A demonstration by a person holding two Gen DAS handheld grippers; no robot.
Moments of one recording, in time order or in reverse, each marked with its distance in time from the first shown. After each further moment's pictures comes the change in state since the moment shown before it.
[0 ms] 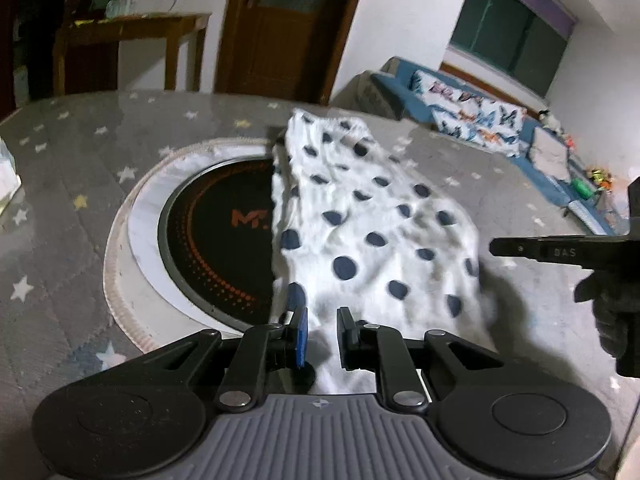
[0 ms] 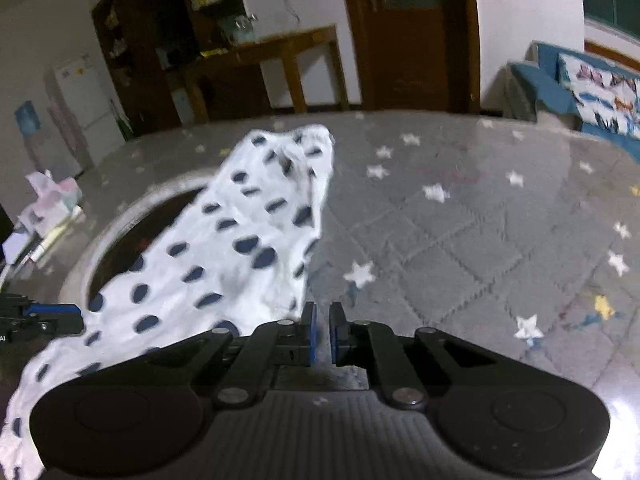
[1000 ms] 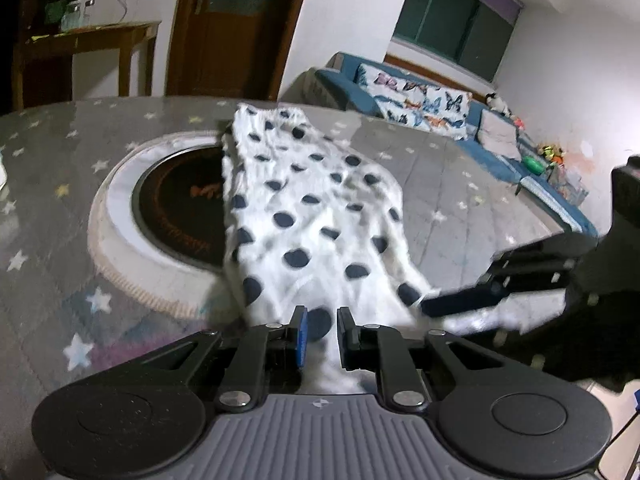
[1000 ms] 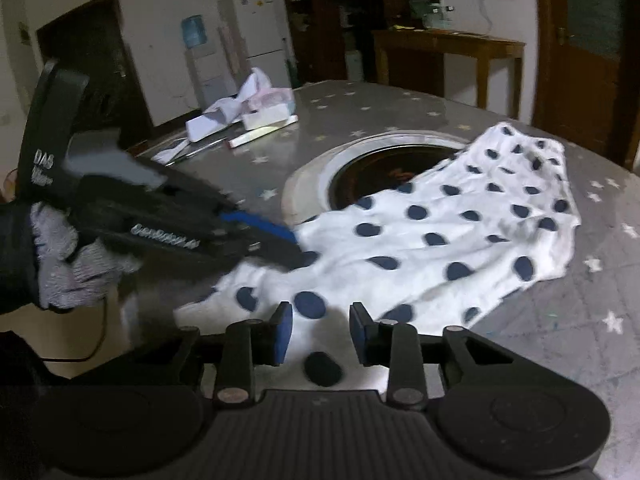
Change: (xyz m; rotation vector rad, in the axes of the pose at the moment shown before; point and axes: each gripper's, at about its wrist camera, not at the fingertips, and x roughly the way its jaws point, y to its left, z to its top) left arm -0.038 -0.016 -0.036 0.083 0.006 -0.131; right arm -0.046 0.138 -0.067 -0.383 0.098 0.351
